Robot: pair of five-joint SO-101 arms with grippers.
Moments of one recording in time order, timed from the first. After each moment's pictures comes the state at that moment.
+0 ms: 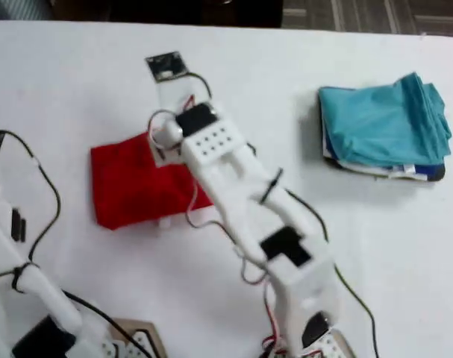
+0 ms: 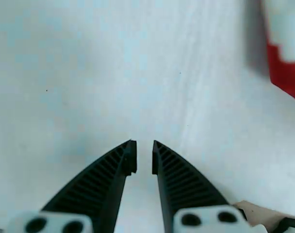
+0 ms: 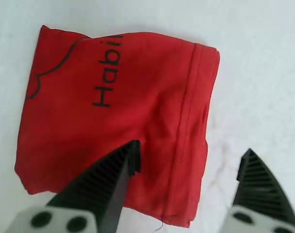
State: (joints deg) left arm -53.3 -24.8 30.5 82.1 -36.6; right arm -38.9 26.3 -27.2 78.0 -12.5
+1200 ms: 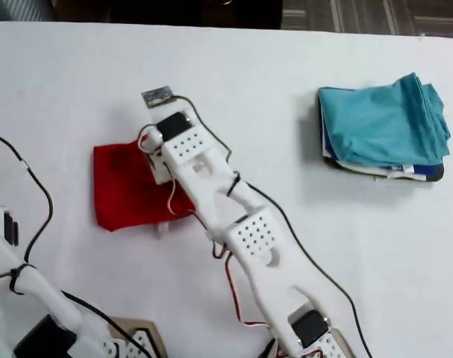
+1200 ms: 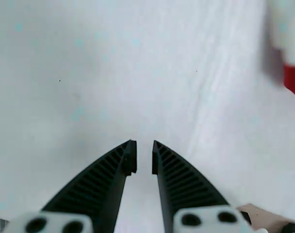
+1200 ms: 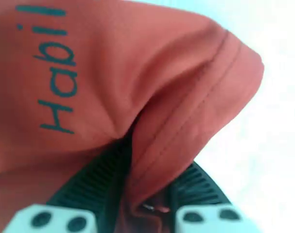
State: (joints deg) left arm -56.8 -24.8 30.5 81.5 -36.6; right arm -40.1 66.5 -67.7 97.1 -11.8
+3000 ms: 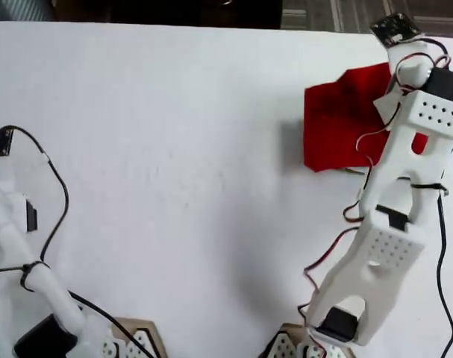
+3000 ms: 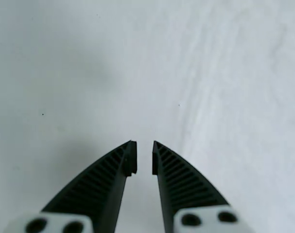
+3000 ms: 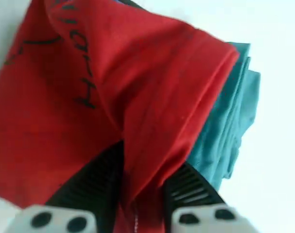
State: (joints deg) left arm -49.0 -24.8 37.3 70.8 -29.8; right arm 18.7 38.3 -61.5 92.5 47.1
